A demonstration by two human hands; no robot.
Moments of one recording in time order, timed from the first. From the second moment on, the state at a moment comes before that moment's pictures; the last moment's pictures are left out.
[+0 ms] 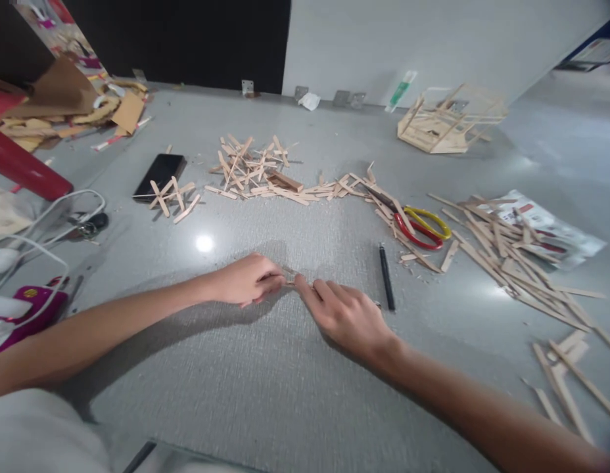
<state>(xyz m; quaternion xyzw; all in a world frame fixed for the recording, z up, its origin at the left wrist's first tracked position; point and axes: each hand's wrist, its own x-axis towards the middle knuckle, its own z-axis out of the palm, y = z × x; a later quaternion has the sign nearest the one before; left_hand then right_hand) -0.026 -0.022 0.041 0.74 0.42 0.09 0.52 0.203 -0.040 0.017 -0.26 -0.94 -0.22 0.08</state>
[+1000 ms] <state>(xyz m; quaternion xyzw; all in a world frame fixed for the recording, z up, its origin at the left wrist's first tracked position) -0.022 -0.019 0.038 0.76 0.40 0.15 0.48 0.192 -0.039 0.027 -0.28 -0.93 -0.23 0.08</state>
